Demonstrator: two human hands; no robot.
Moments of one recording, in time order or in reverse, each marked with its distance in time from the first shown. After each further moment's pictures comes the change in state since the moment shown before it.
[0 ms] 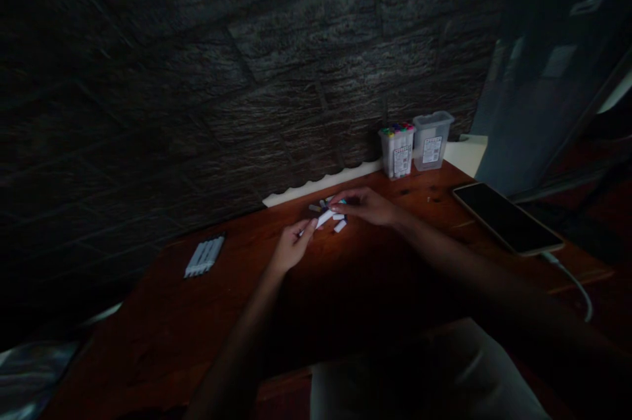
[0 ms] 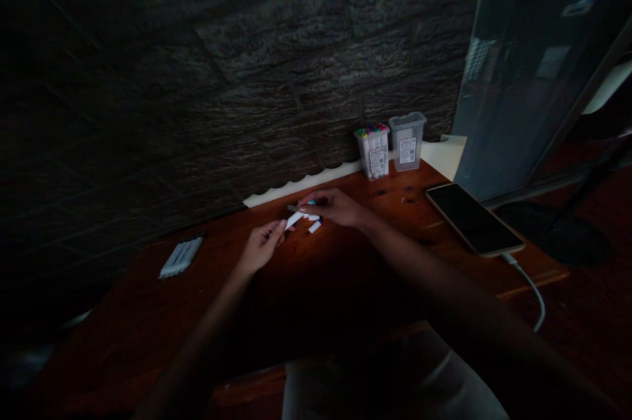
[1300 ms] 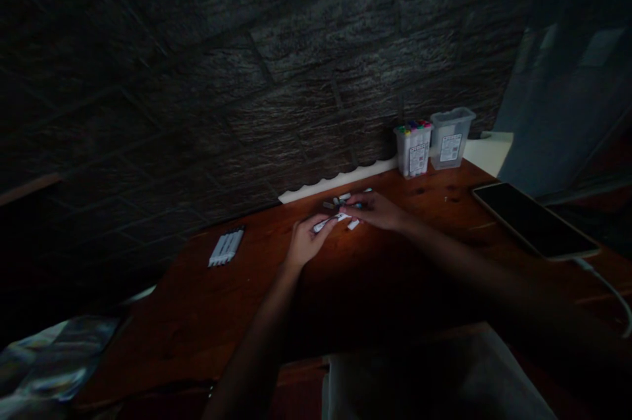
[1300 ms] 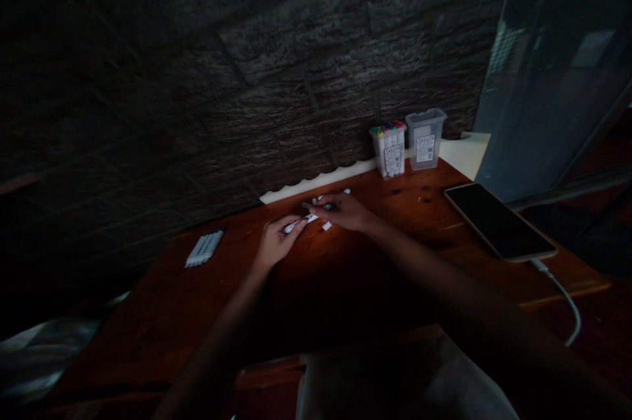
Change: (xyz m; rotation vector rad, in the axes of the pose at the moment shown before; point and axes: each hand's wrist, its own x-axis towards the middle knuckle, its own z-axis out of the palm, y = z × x) left_hand -0.002 0.003 0.000 0.177 0.132 0.118; right_hand -0.001 0.006 0.016 -0.178 0.055 0.034
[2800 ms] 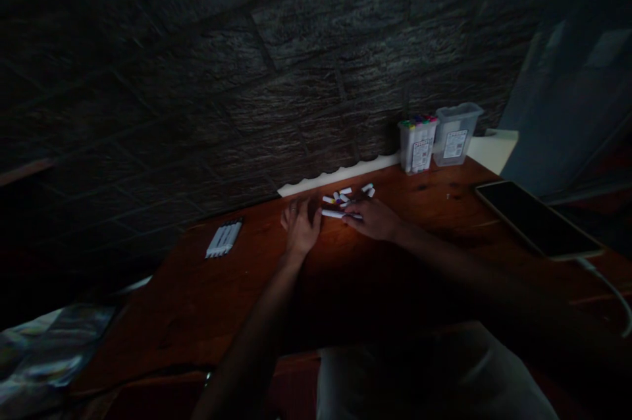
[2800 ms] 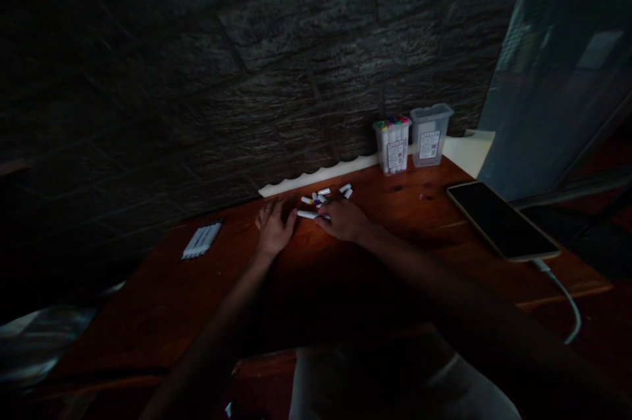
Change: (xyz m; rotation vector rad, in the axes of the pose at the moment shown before) left_hand 0.003 -0.022 0.014 0.556 0.142 -0.255; right_hand -0.007 0.007 0.021 -0.688 0.009 -0.011
